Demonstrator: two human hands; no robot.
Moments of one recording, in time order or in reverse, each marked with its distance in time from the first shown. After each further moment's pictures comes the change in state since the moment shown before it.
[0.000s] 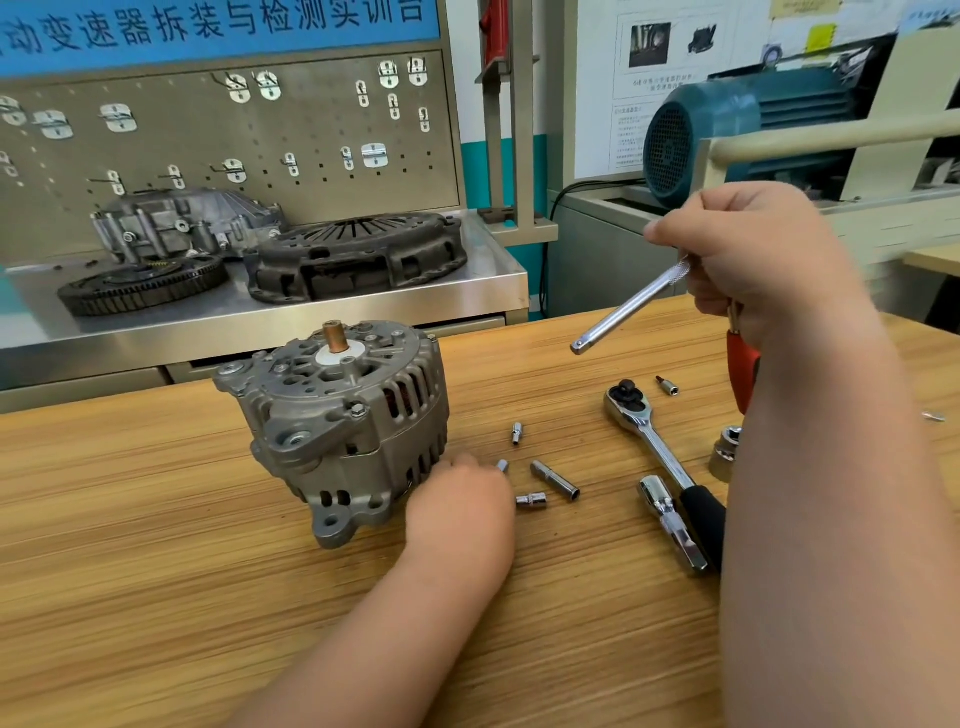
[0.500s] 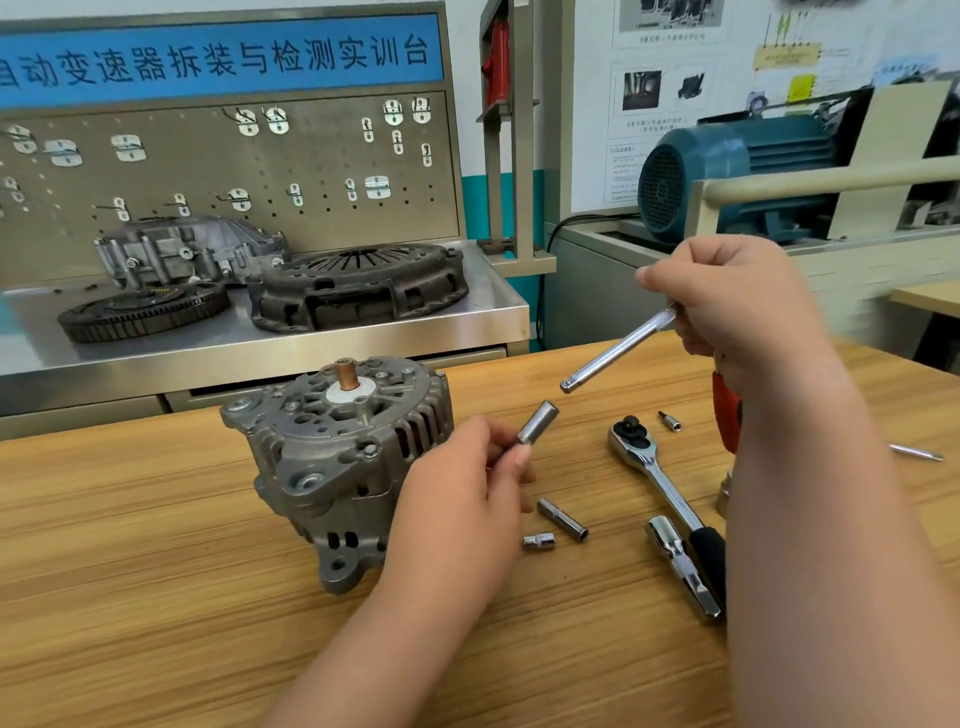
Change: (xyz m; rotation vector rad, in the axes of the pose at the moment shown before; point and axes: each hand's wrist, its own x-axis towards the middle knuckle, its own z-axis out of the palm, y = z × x) left_hand -0.021 -0.012 -0.050 -0.989 0.324 0.059; right_hand 0.001 0.001 0.013 -0.021 0.044 -0.027
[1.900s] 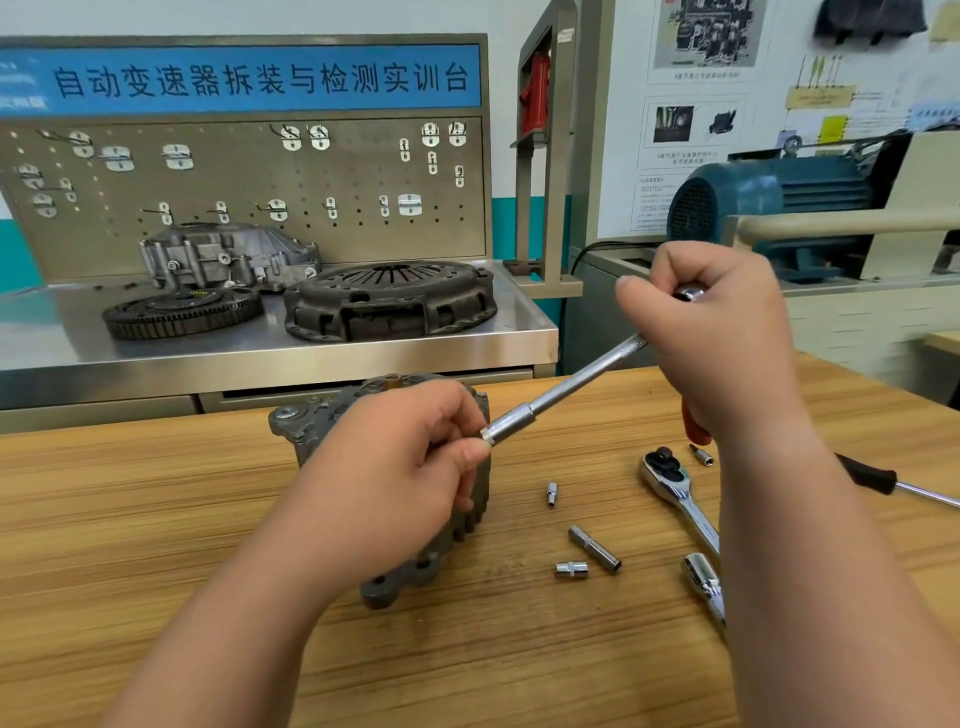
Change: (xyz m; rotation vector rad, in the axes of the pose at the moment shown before) left_hand 0.011 0.015 -0.091 0.136 -0.135 0.117; right_hand -0.023 -0.027 0.050 -0.156 0.061 -0.451
